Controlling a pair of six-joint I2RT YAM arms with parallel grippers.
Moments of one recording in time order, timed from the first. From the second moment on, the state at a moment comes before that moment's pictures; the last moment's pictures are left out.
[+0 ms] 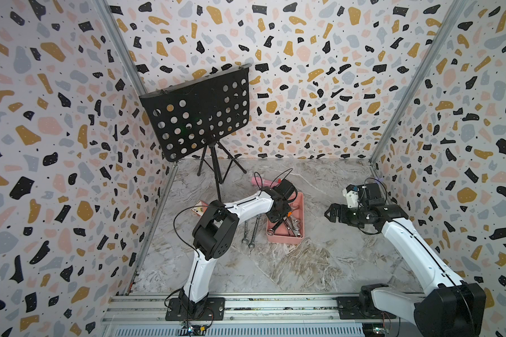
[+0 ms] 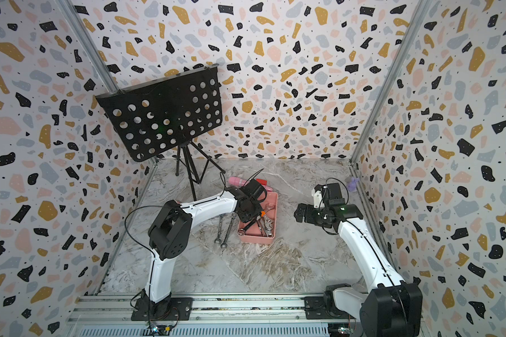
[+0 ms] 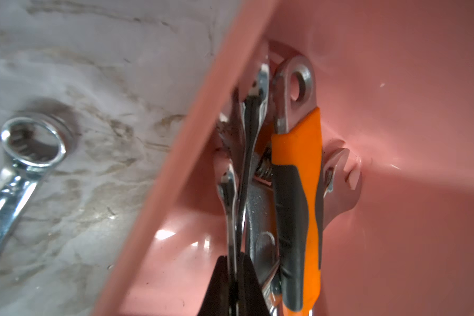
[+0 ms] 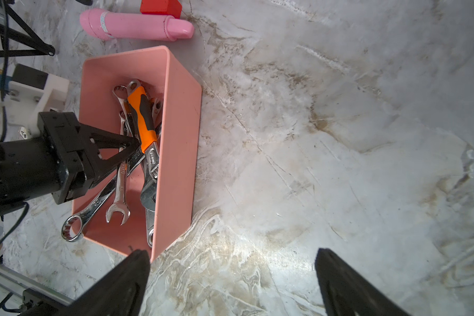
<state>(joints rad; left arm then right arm) -0.75 2.09 1.61 -0.71 -0.02 -1.19 0.16 1.17 0.97 -0.80 -0.29 0.29</state>
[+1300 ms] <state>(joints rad) -0.45 1.40 0.96 -0.63 -0.01 -0.40 0.15 1.17 0.97 -0.78 -0.33 0.30</state>
